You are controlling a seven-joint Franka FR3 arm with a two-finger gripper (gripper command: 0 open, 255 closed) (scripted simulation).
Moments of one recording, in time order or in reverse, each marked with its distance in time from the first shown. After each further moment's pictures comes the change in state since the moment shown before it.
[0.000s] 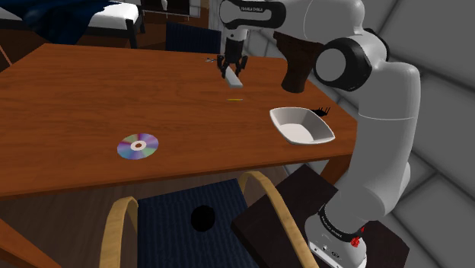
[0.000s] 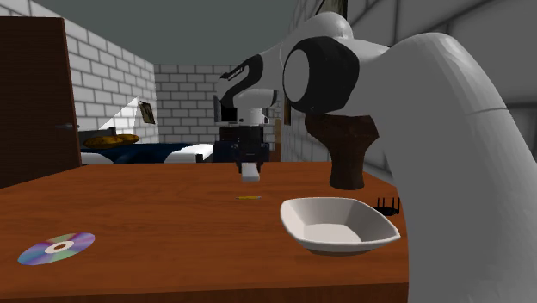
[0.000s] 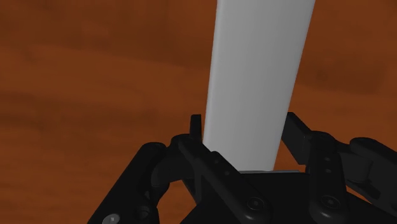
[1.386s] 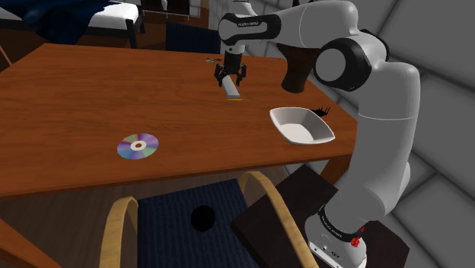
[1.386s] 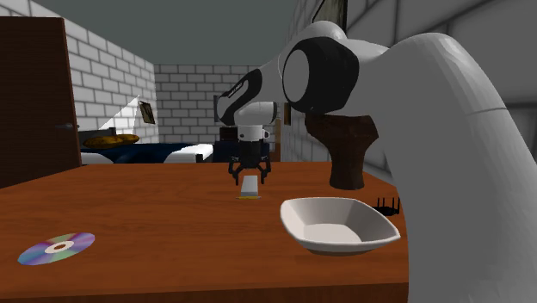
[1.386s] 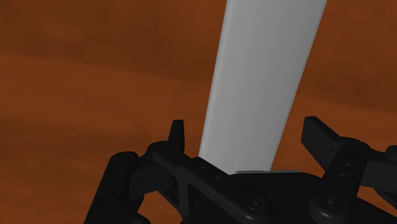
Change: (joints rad) arm 0.002 0.001 0.000 -0.132 0.001 0.133 -0.004
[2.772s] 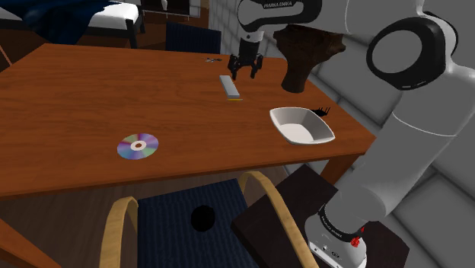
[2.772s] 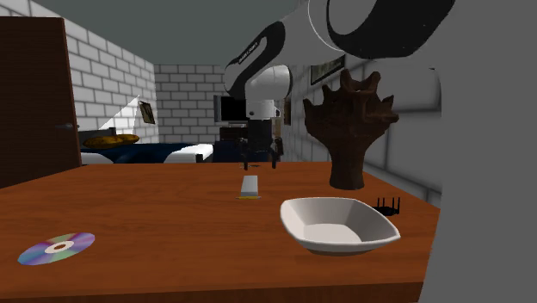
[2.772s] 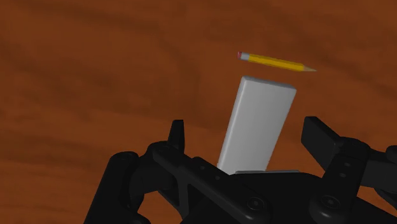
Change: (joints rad) arm 0.014 -0.342 -0.004 -0.303 -0.047 -0.005 -0.015
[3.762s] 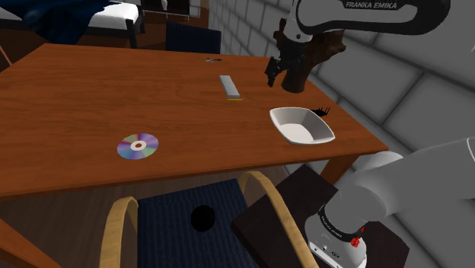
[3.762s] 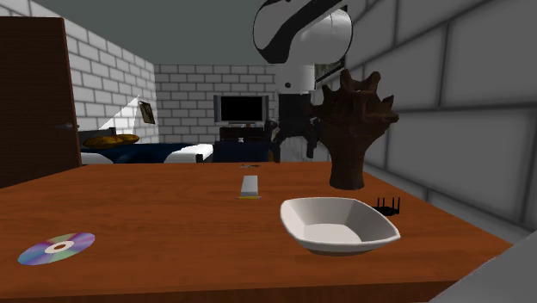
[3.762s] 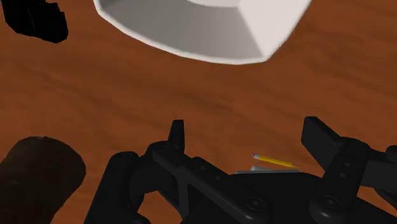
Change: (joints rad) arm -0.002 -0.637 0.014 -0.528 -0.089 -0.034 -0.040
